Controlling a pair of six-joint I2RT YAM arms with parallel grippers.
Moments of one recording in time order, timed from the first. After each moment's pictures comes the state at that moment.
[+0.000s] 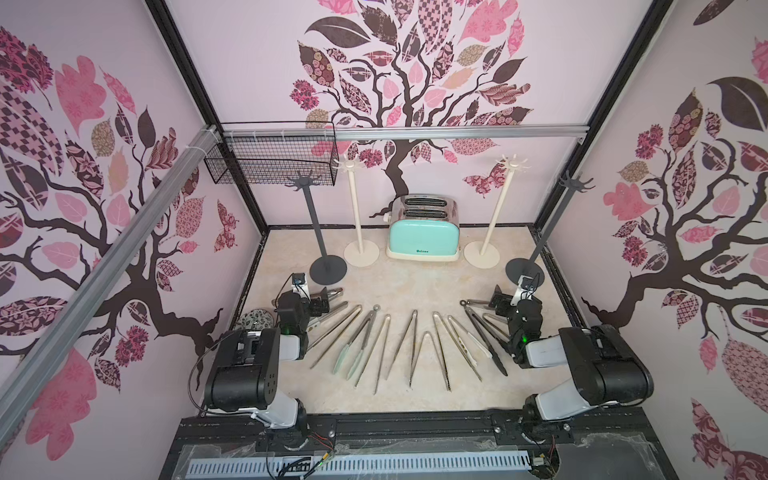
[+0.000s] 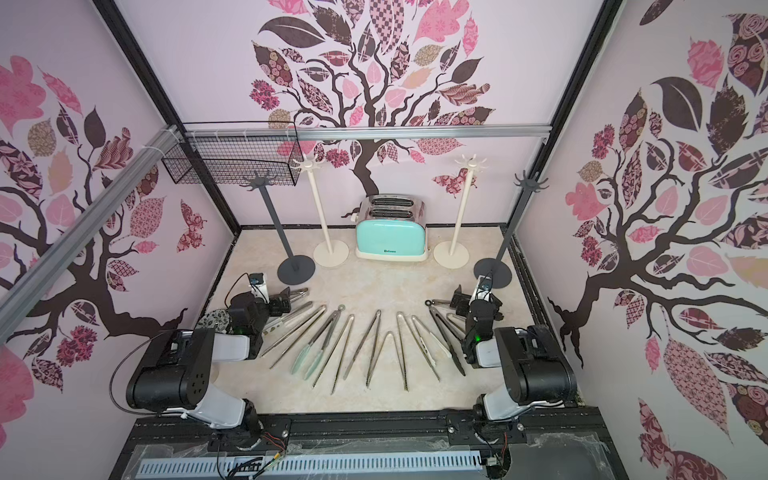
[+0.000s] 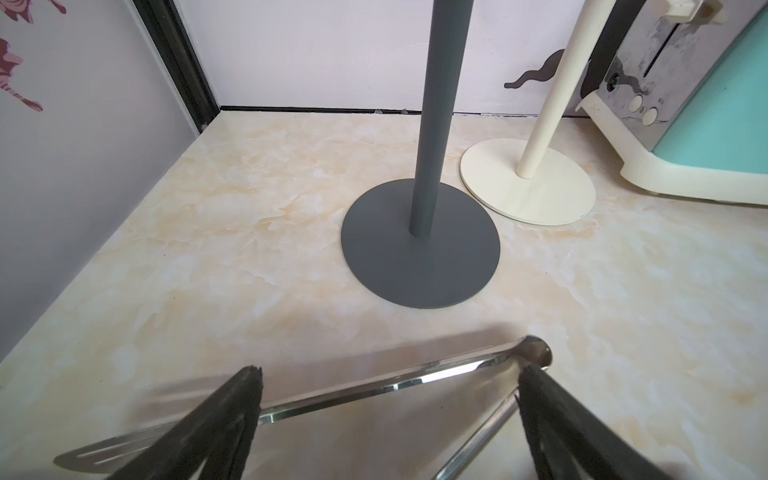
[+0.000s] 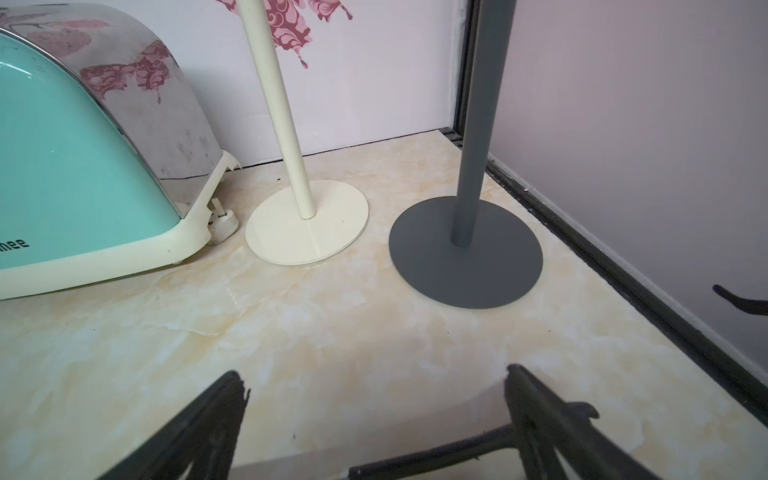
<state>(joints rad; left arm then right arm) 0.04 1.55 0.37 0.84 0.04 0.00 0.05 1.53 0.24 1.06 0.28 0.15</state>
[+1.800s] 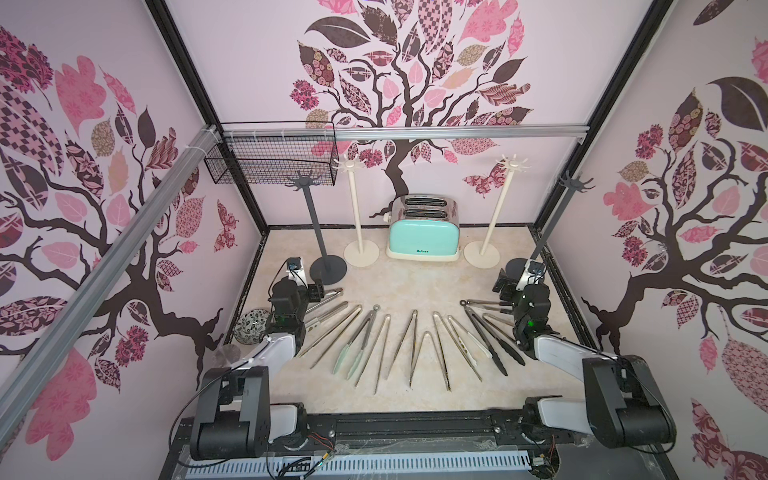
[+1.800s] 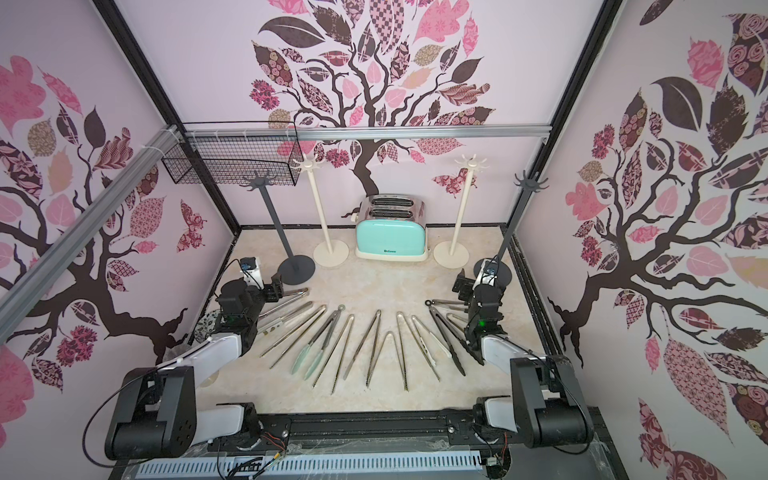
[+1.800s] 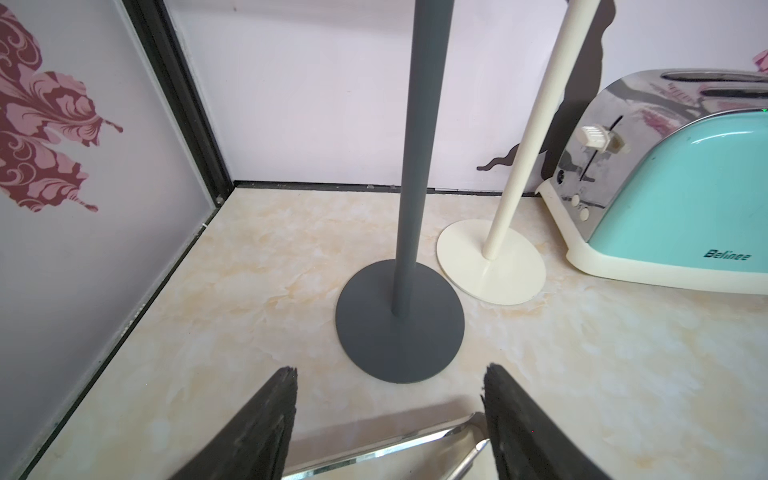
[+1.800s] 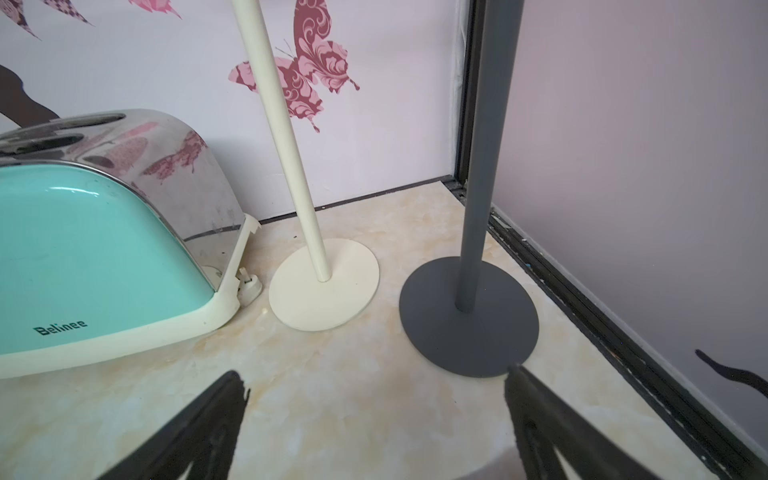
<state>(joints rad) 0.01 1.29 0.51 0.55 0.05 -0.03 0.05 1.28 0.42 0.68 0.26 0.17</state>
